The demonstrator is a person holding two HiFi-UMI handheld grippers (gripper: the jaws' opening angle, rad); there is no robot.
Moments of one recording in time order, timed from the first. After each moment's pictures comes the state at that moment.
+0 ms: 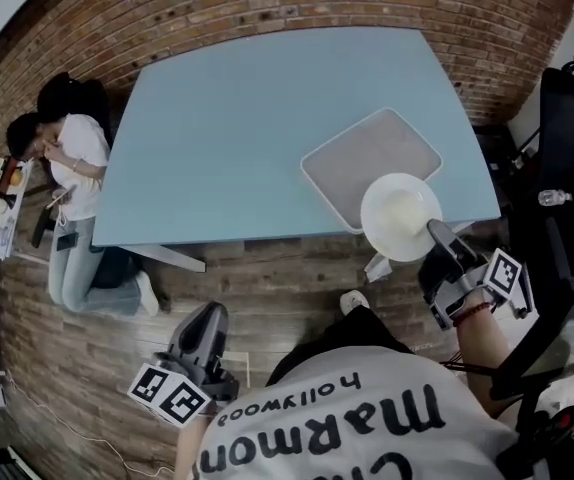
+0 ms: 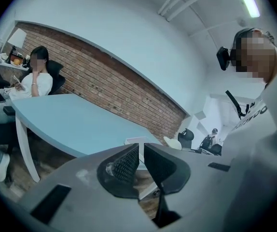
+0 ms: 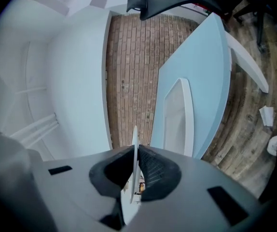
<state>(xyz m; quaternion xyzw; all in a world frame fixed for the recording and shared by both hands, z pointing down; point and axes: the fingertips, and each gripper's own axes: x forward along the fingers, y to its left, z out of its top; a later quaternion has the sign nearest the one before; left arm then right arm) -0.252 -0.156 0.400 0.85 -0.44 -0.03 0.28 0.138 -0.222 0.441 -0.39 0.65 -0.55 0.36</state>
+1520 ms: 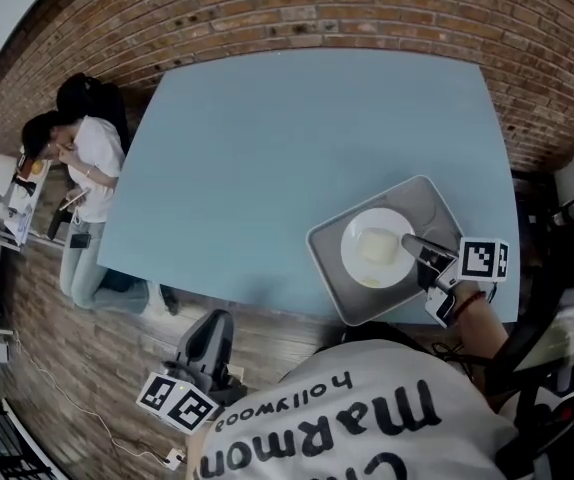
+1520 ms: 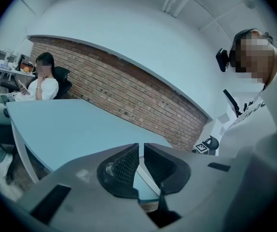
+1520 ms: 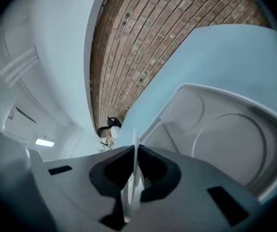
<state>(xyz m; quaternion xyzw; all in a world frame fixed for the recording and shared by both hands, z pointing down) -0.182 -0.306 0.400 0.80 -0.54 -0.04 0.27 0.135 -0.440 0.507 -0.35 0.77 -0.53 -0.02</state>
